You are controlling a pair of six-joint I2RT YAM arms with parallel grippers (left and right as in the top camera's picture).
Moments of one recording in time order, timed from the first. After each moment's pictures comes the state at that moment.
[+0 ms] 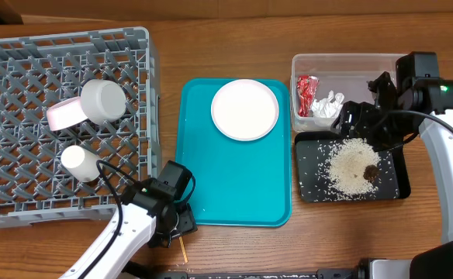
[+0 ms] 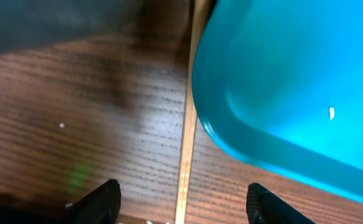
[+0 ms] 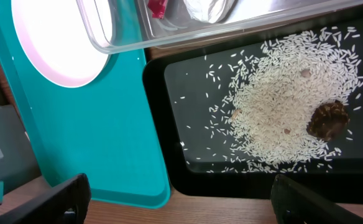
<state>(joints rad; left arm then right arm) -0.42 1.19 0.58 -1.00 0.06 -0.80 -0.06 1.53 1.44 -1.31 -0.33 0.17</state>
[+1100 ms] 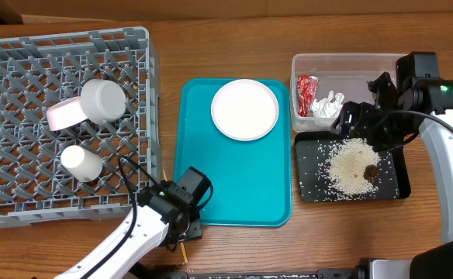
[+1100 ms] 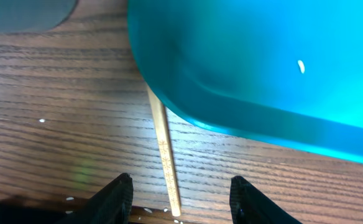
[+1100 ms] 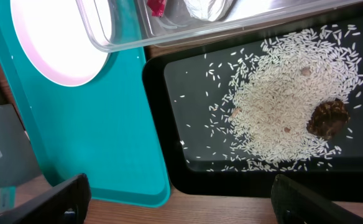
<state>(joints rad) -0.60 1.21 0.62 -1.02 0.01 -0.79 -0.06 1.53 1.44 -1.32 -0.33 0.17</state>
